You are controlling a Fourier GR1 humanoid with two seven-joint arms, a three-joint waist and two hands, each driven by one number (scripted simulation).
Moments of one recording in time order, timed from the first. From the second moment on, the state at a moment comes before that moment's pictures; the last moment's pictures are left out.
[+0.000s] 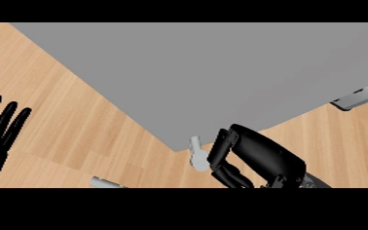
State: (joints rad) left arm 0.26 0.79 -0.11 -1.78 1.04 -0.31 -0.46; right arm -0.24 -0.14 0.41 -1.97 -0.14 0.42 0.46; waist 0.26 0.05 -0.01
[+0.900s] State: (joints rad) left arm 0.28 0.78 -0.07 -1.73 1.05 -0.35 -0.48; right arm -0.68 0.00 0.29 -1.51 -0.14 -0.04 0.58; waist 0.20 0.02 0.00
